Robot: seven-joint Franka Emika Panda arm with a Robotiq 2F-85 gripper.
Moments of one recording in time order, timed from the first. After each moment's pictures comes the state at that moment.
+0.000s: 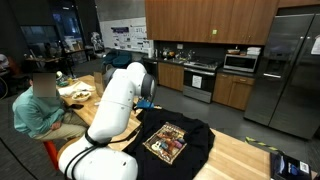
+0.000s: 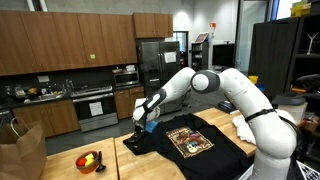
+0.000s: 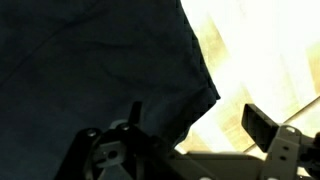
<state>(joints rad) 0.20 0.77 0.28 -1.59 0.08 2.37 -0.39</state>
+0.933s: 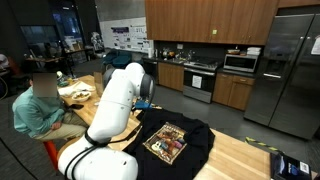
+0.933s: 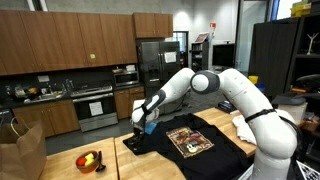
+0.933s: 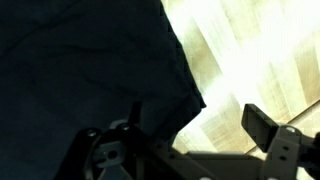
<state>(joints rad) 0.22 0.77 0.29 -1.59 0.06 2.35 -0.38</state>
